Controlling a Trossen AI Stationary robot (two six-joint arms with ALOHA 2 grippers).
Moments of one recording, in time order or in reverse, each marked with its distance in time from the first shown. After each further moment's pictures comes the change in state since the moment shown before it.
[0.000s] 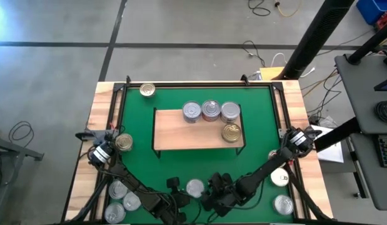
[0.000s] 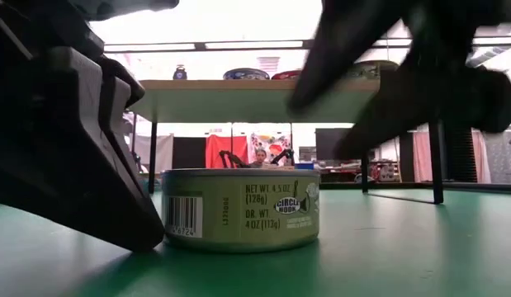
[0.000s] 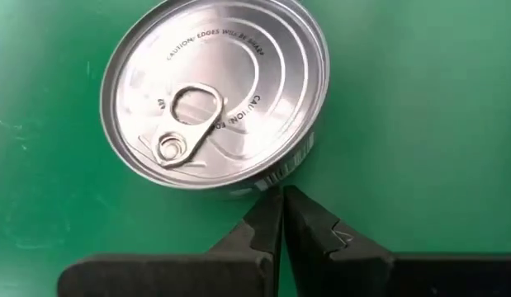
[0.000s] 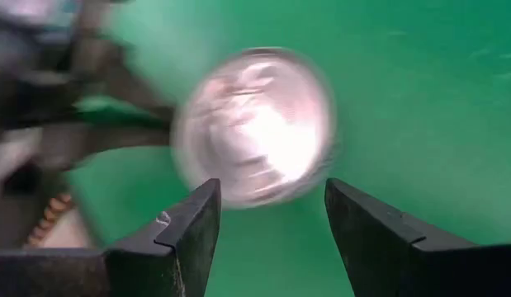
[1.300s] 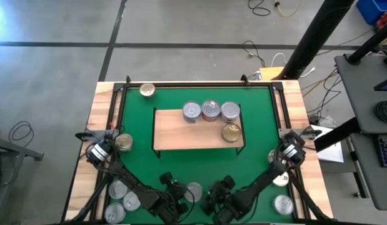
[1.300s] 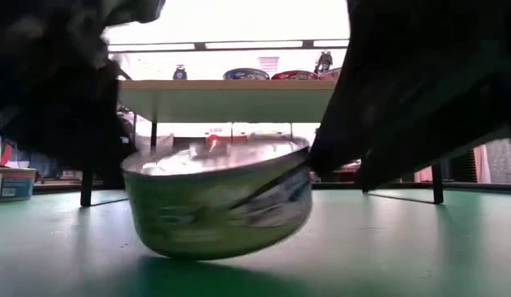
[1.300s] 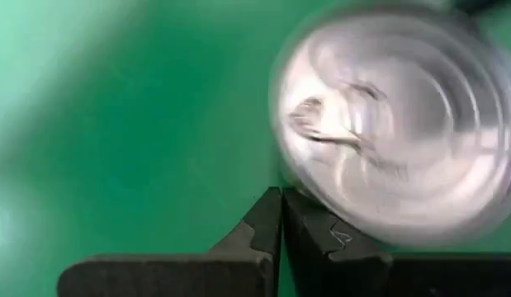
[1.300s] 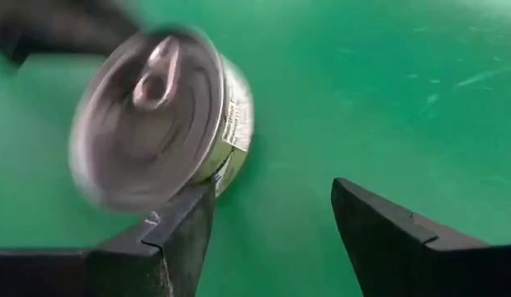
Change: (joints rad) left arm 0.000 -0.053 -0.037 -0.087 -0.145 -0.315; right arm 0.061 0.175 0.208 -0.308 0.211 0.021
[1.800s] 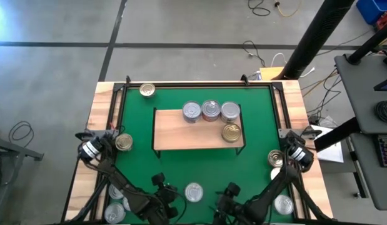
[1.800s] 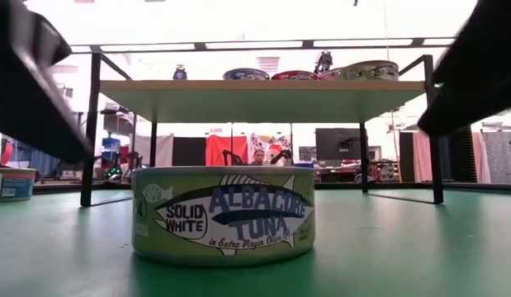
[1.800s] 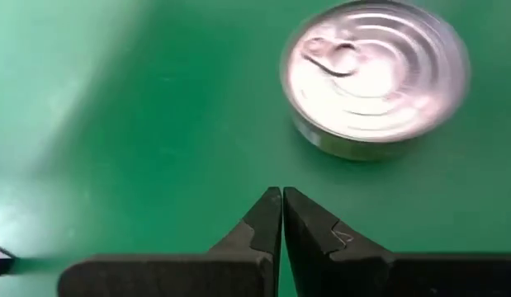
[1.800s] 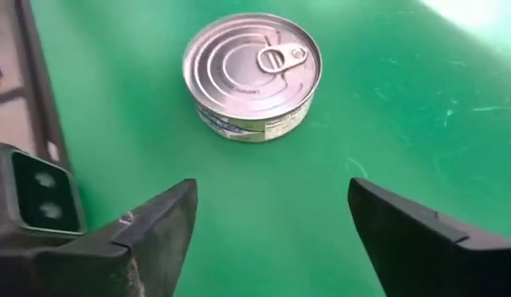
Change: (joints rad) left arm -0.082 -0.081 0.002 -0.178 0.039 0.000; right arm 0.135 -0.034 0.018 -0.023 0.030 -0.224
